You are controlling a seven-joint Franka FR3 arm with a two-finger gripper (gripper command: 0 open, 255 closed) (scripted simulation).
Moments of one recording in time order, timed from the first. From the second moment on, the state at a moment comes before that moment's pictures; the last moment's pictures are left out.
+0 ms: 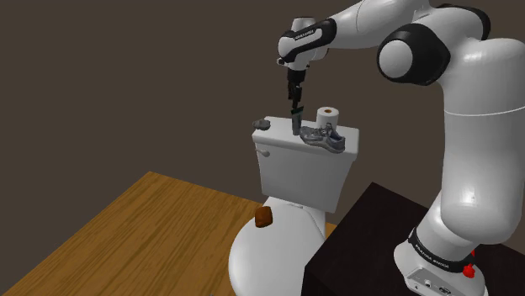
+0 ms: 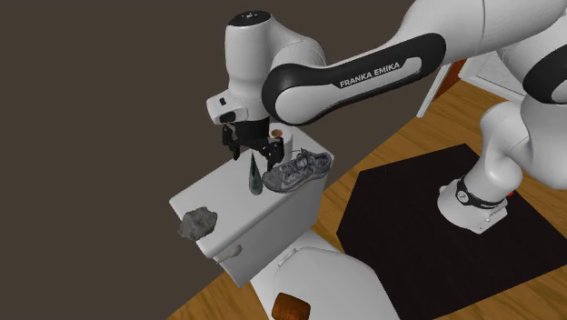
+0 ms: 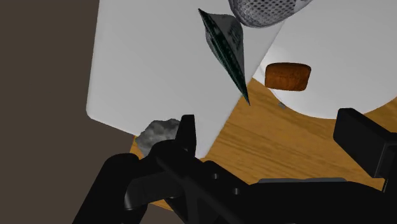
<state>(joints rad) -0.01 0.39 -0.34 -1.55 0.22 1.98 -1.30</state>
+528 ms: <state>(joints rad) -0.02 0.45 -0.33 -1.57 0.25 2.06 -1.34</state>
